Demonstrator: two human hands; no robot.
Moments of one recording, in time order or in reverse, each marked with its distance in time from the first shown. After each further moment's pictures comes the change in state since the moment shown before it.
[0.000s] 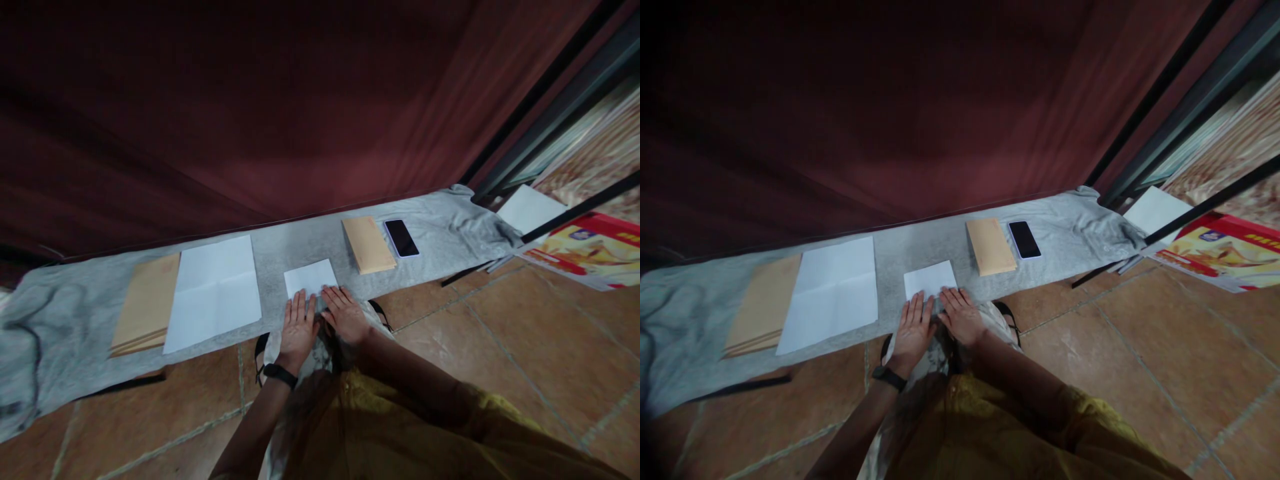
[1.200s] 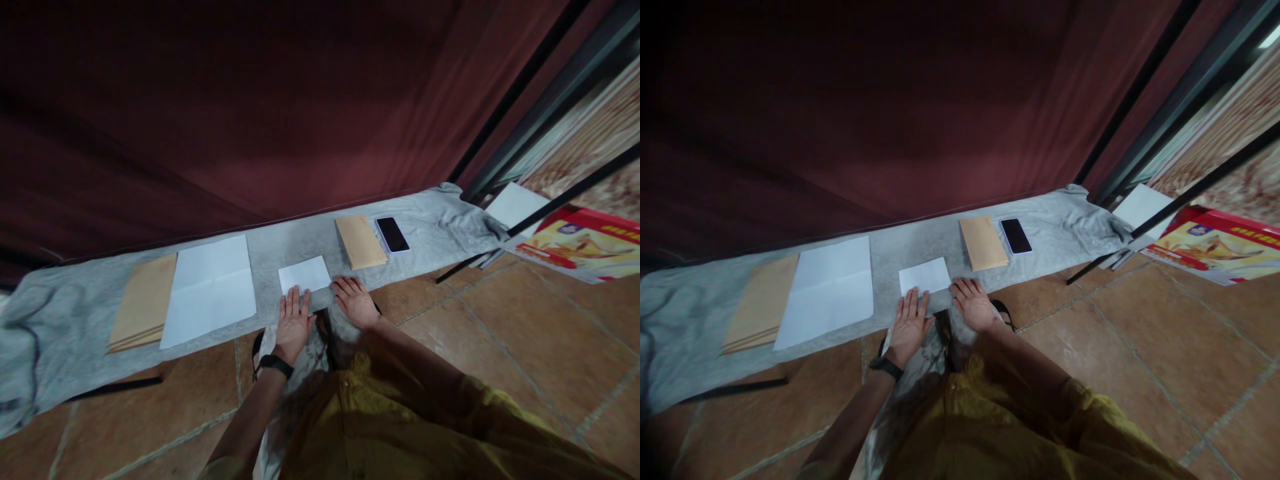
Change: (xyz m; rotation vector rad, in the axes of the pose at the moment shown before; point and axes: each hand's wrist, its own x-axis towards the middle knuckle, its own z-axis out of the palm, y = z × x) left_hand -0.001 0.001 0.005 0.005 0.031 0.013; right_hand -0.019 0.043 -0.017 -0.021 0.050 0.050
